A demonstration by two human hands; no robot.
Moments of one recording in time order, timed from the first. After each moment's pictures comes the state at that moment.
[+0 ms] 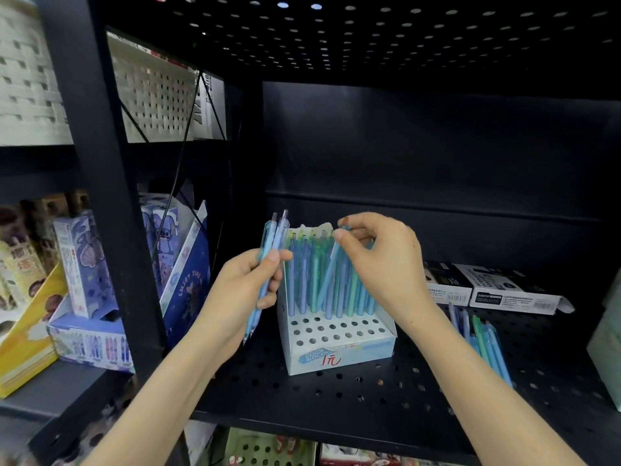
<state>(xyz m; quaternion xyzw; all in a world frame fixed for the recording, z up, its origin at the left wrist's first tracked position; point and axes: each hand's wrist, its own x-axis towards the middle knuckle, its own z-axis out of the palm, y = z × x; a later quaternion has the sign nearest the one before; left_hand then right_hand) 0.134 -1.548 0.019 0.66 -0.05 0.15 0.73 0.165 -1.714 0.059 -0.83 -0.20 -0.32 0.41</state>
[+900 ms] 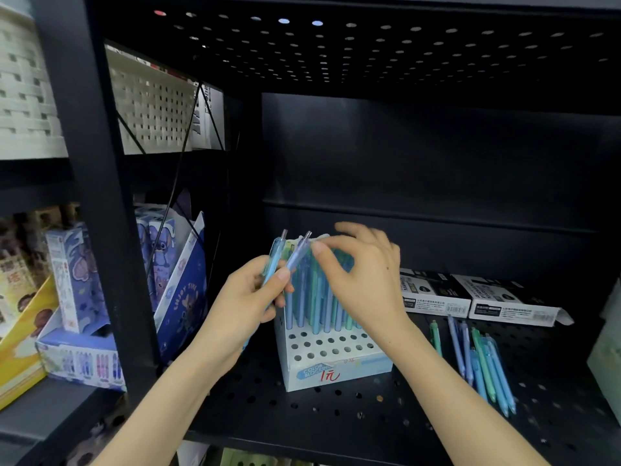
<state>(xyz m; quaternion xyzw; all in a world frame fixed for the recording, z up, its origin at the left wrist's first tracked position) 0.142 -1.547 0.013 0.71 -0.11 0.17 0.68 0.178 -1.699 0.044 -0.85 -0.20 -0.36 0.32</state>
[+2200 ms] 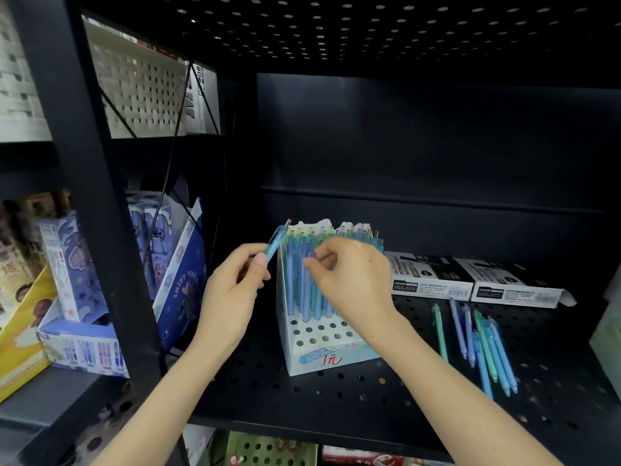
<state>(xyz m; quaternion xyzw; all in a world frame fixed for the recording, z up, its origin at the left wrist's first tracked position) 0.146 -1.538 -0.004 0.74 -0.06 0.31 0.60 0.167 -1.688 0.037 -0.91 -0.17 -0.26 0.29</state>
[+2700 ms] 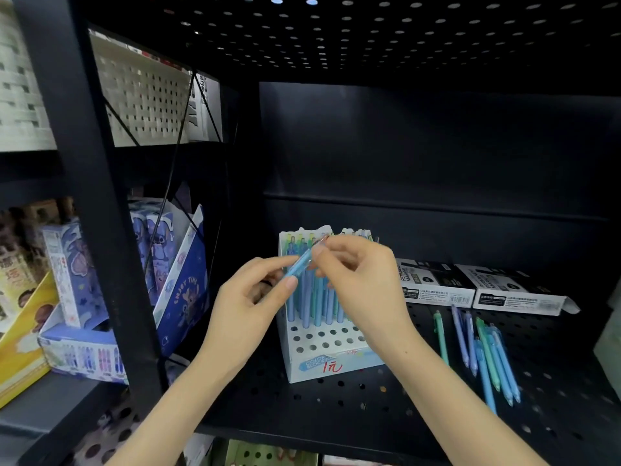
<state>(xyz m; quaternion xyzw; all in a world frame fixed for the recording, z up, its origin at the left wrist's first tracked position) 0.133 -1.550 -0.001 0.73 -0.17 0.30 0.59 0.147 -1.695 0.045 -0.74 -0.22 -0.19 0.60</state>
